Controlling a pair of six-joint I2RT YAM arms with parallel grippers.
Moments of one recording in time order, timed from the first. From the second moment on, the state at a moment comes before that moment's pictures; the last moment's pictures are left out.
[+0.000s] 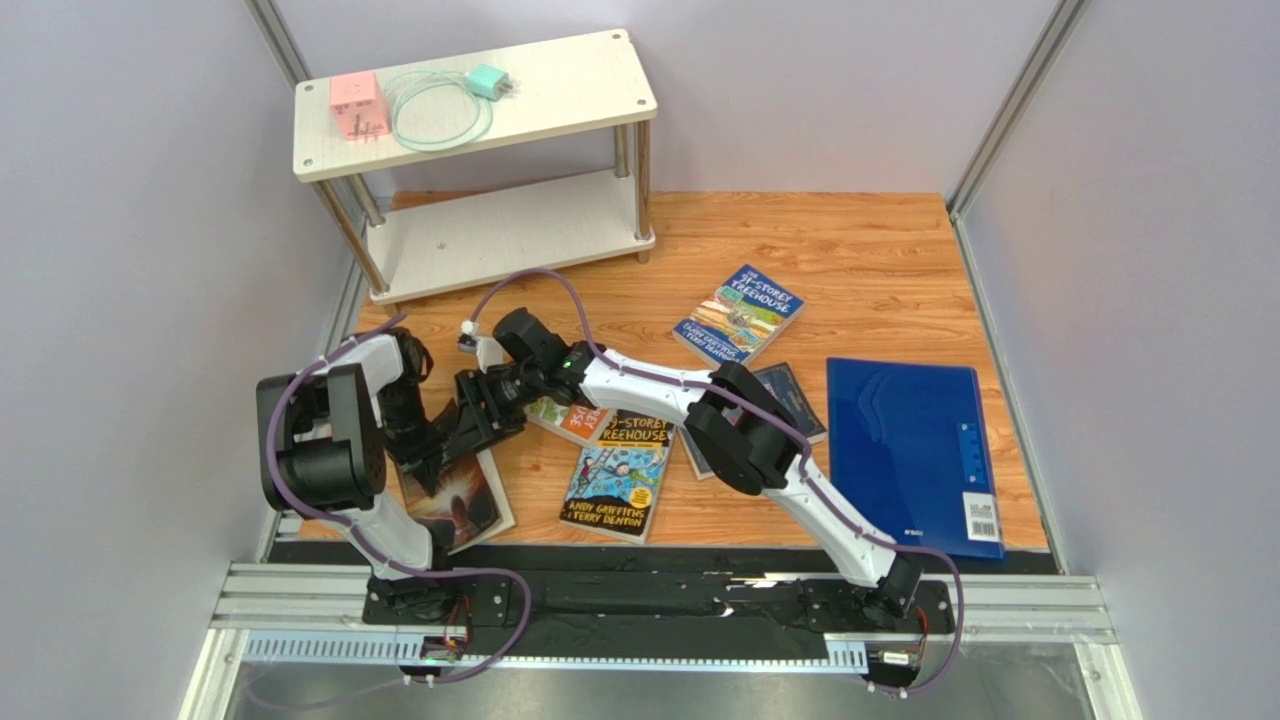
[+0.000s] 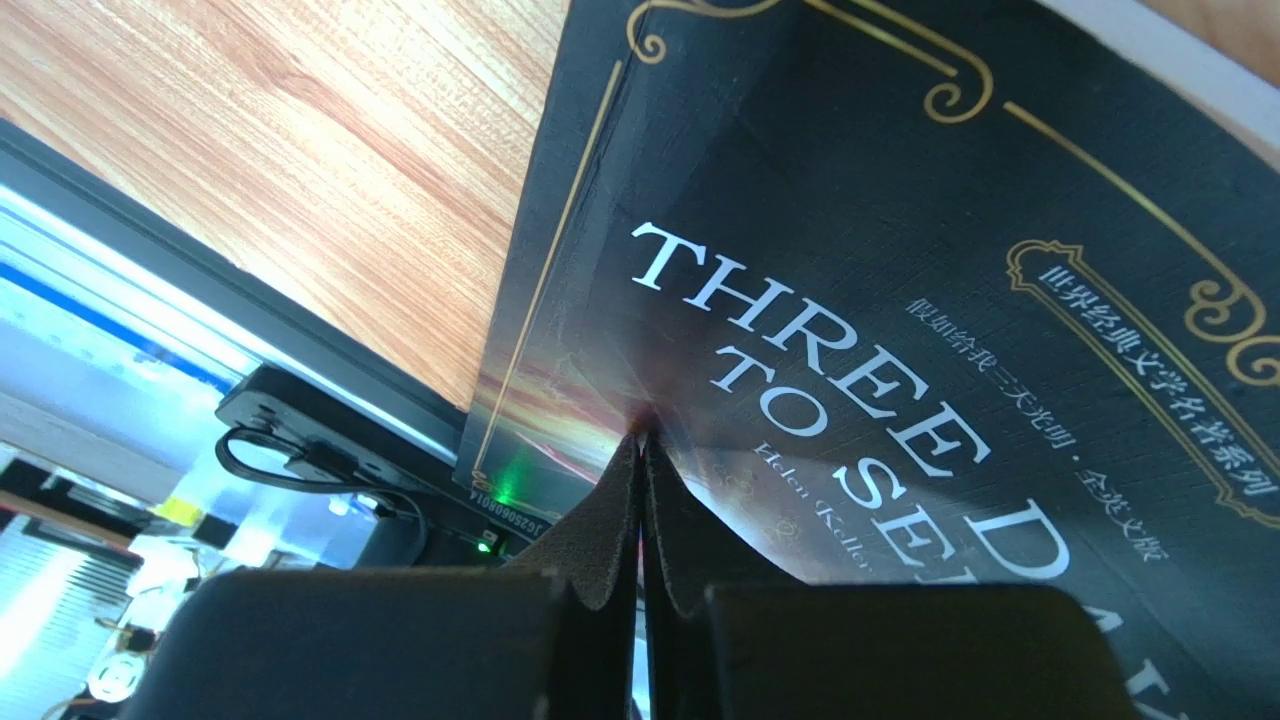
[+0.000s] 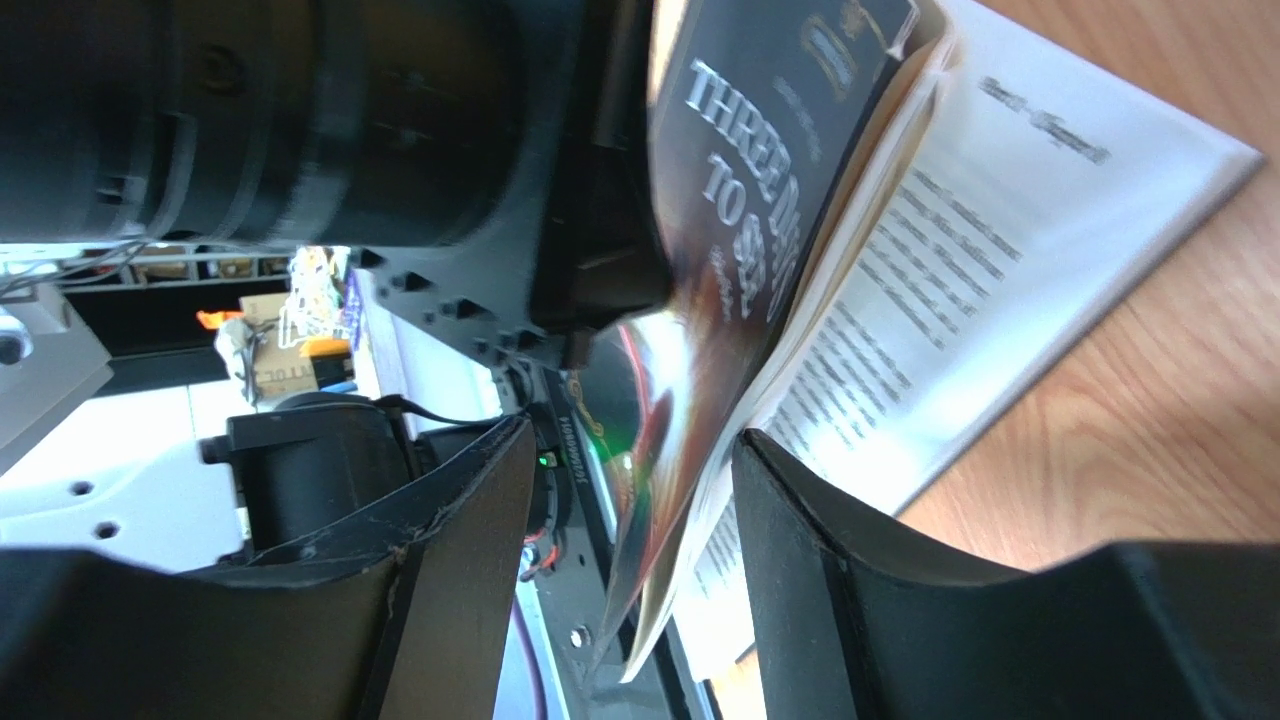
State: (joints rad) left arm 0.18 1.67 0.89 -1.07 -0.16 -0.64; right arm 1.01 2.49 2.03 -0.15 -0.75 0.74
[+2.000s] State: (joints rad) left arm 0.14 1.03 0.55 -0.10 0.54 -0.69; right arm 0.68 2.08 1.59 0.06 -0.85 0.73
